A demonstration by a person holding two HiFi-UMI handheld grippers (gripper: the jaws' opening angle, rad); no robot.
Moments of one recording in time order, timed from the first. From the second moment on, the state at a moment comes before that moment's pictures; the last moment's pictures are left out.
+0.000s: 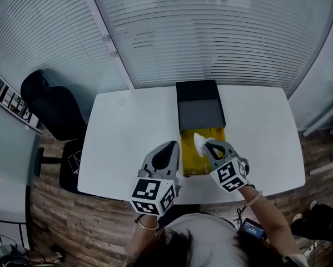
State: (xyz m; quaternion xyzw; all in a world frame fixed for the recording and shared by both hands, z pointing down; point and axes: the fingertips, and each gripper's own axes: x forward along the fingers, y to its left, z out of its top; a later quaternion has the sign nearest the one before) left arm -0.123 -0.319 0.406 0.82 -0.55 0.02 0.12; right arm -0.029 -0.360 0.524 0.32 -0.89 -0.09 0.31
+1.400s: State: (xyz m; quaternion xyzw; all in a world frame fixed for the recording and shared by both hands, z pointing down) left arm -0.153 -0.333 0.426 0.81 -0.57 0.04 0.15; right arm -0.037 -0.392 0.626 0.22 -0.84 -0.06 0.48
